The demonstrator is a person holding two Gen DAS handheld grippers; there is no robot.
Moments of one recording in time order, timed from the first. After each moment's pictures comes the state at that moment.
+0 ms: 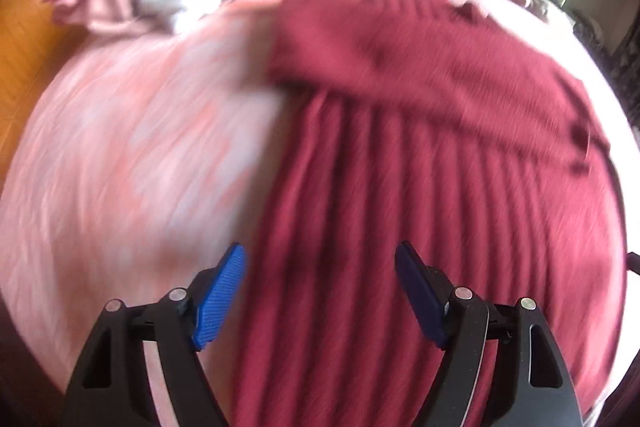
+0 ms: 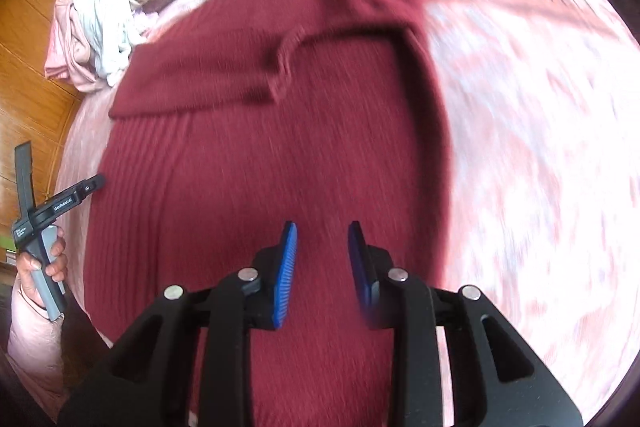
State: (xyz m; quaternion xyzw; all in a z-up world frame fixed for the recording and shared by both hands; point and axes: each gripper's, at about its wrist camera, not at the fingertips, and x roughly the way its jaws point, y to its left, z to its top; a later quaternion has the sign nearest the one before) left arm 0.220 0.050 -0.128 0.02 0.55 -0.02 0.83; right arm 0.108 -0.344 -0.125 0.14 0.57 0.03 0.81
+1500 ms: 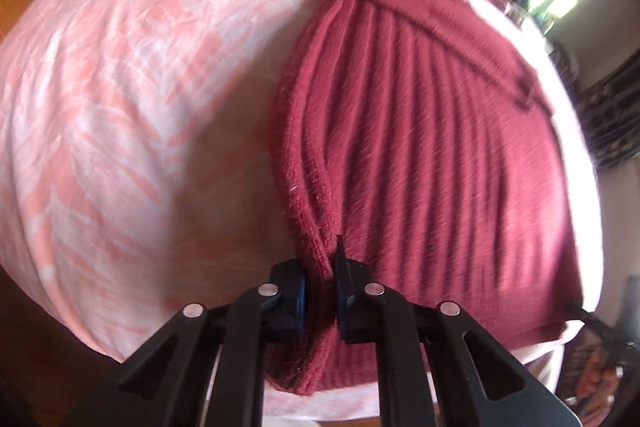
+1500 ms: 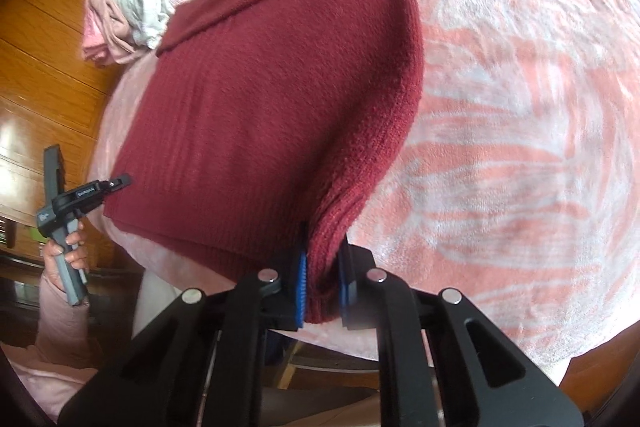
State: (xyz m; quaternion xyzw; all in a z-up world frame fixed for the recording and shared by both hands) left arm 0.090 0.097 -0.120 -0.13 0.59 -0.08 0.80; right arm -0.042 -0.336 -0.125 0.22 0.56 0.10 0.80
